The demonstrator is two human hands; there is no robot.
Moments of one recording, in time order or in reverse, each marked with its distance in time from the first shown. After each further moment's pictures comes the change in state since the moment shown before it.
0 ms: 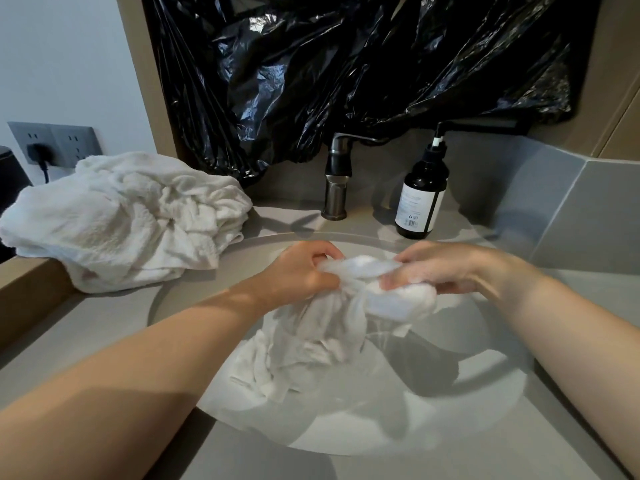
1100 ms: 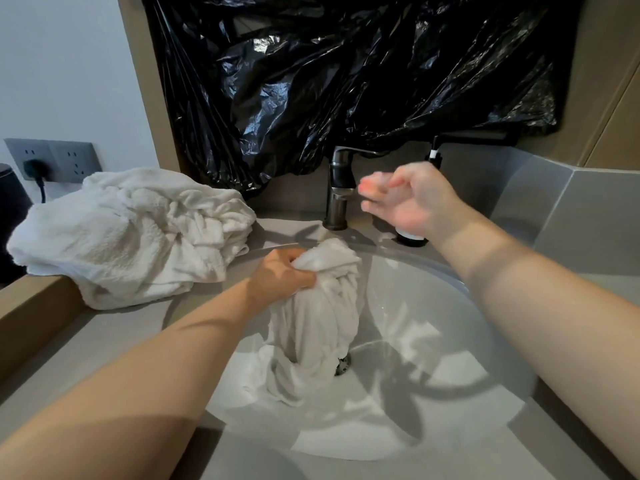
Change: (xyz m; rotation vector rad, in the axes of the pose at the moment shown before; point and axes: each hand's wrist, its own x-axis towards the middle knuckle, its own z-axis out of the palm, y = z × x) left_hand 0.003 -0.023 -0.024 -0.097 0.111 -0.111; right_hand 0.019 -0.080 -0.011 1.087 0.244 -0.456
